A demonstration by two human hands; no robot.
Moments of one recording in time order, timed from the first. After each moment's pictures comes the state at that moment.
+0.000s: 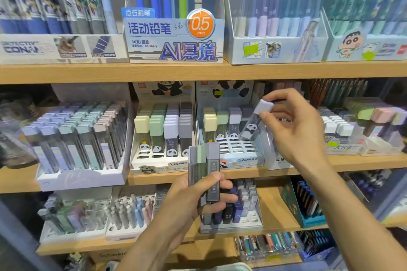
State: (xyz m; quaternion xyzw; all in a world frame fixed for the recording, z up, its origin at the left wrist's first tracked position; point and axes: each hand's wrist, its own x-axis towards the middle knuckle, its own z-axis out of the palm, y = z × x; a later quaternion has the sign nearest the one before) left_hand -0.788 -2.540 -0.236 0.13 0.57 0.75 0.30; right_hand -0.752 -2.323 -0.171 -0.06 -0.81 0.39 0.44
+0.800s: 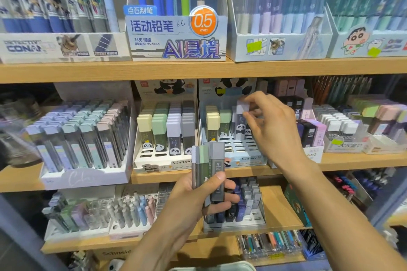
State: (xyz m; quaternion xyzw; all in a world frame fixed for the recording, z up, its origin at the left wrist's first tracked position) left_hand -0.786 -2.542 -0.240 0.13 0.57 0.76 0.29; right_hand -0.789 -2.327 -0.187 0.02 -0.87 0.19 0.46
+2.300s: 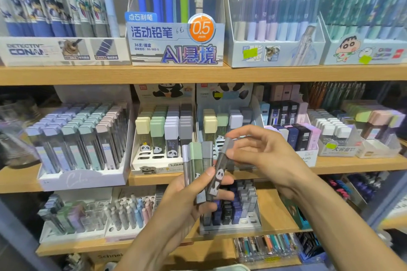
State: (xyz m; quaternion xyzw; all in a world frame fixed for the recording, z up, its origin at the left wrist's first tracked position) left_hand -0.787 -2.544 -0.237 0.14 0.54 0.78 0.30; right_hand -0.739 -2.362 -0.177 -0.06 -0.74 0.66 0.13
